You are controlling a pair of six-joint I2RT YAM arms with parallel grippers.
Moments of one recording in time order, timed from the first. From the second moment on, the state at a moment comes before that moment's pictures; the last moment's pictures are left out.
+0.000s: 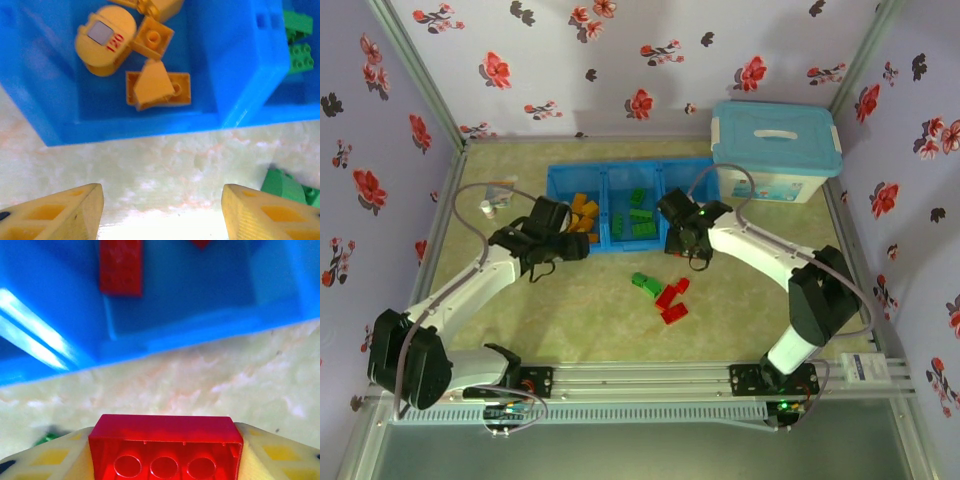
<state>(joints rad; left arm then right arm) -0.54 1.25 0.92 -0.65 -0.07 -0.47 0.69 1.63 1.25 -0.88 0.20 0.80</state>
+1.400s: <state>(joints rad) -0.96 1.51 0.94 -0.45 -0.10 -0.59 0.52 1.55 1.24 -0.90 0.19 0.64</state>
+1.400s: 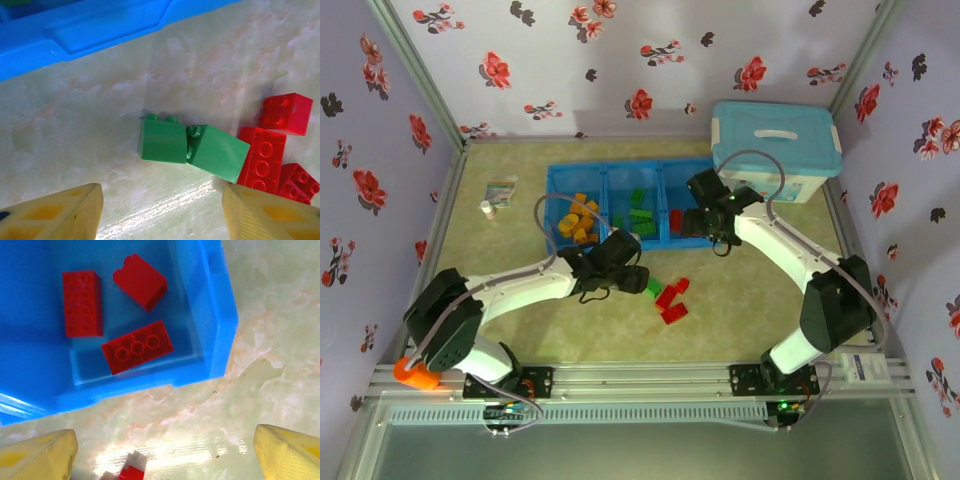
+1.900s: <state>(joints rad) -0.94 1.66 1.02 -0.46 -0.10 -0.60 0.52 1.49 1.17 -0.86 0.18 0.64</state>
